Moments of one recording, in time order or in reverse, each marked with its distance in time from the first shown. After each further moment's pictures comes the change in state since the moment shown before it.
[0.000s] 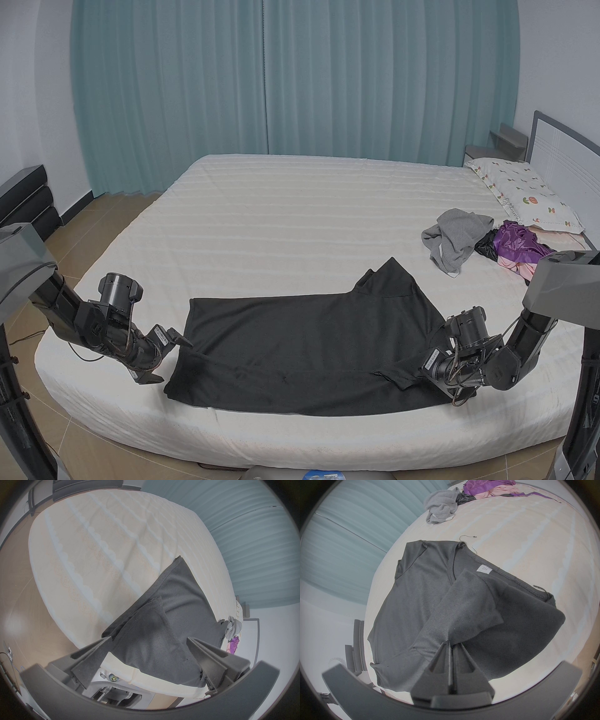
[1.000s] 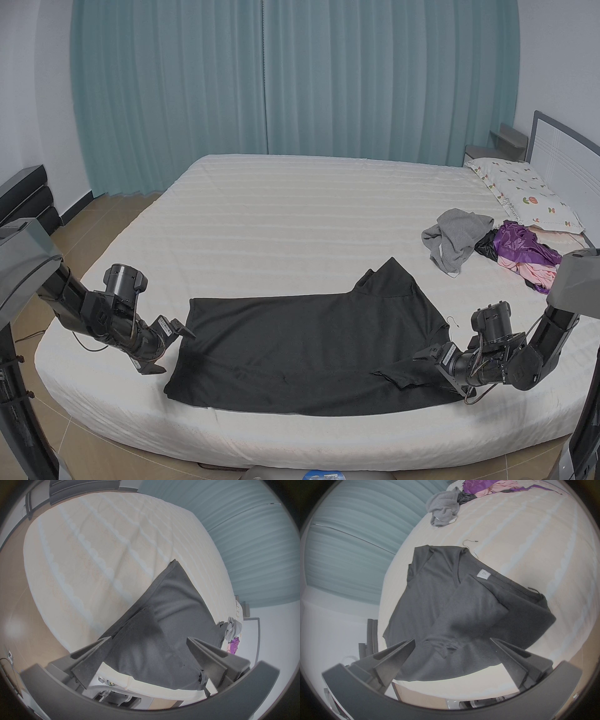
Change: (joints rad) left arm -0.004 0.040 -0.108 0.057 0.010 0.017; right arm -0.080 -0.095 0.115 -0.094 0.162 -0.023
